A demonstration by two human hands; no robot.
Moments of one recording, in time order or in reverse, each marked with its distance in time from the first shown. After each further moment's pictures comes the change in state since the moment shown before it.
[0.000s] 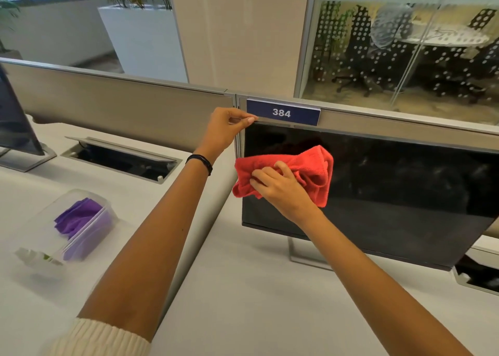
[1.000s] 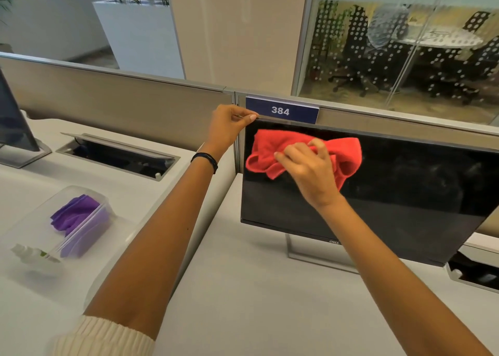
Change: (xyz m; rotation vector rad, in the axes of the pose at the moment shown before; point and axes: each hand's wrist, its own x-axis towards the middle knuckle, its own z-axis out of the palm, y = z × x) left_hand -0.005 0.010 0.005 0.004 0.077 -0.028; right_hand -0.007 0.038 -0.027 -0.089 0.370 0.207
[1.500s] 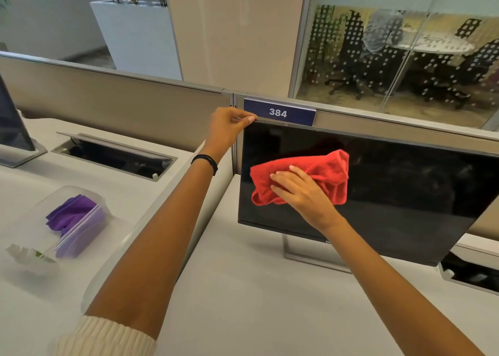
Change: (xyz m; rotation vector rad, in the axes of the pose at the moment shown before) left_hand -0.004 0.001 0.001 -0.032 0.008 -0.024; right_hand -0.049 -0.006 0.012 0.204 -0.295 -0.213
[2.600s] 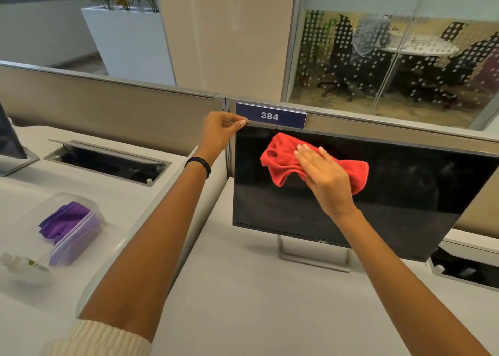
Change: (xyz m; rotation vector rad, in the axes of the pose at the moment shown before) left_hand 0.001 0.003 0.001 0.033 -0.007 -0.017; right_hand -0.008 0.031 -0.029 0.097 0.270 0.359
